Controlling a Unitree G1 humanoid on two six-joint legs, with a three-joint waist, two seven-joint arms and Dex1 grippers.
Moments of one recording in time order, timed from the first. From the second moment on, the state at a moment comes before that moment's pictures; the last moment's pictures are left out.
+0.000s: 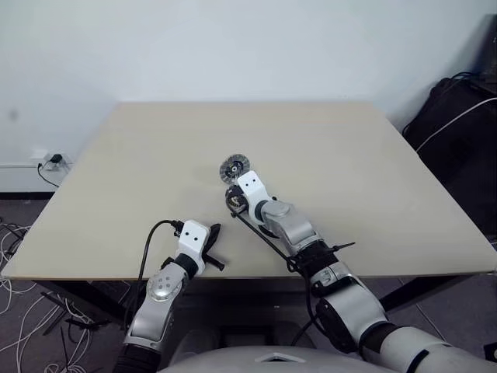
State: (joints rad) left arm 0.14 0.13 -0.19 0.00 -0.01 0.01 -0.35; right arm -0.62 0.03 0.27 0.59 -0.03 0.51 0.28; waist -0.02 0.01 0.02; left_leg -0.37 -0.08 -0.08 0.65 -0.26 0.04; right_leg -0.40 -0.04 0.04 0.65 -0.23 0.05
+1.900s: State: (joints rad) left arm 0.14 0.12 -0.19 0.01 -0.01 0.01 -0.33; right arm -0.72 0.09 0.19 0.85 -0.06 0.31 0.35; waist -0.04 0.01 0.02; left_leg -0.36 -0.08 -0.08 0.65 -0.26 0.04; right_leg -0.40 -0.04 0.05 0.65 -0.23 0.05
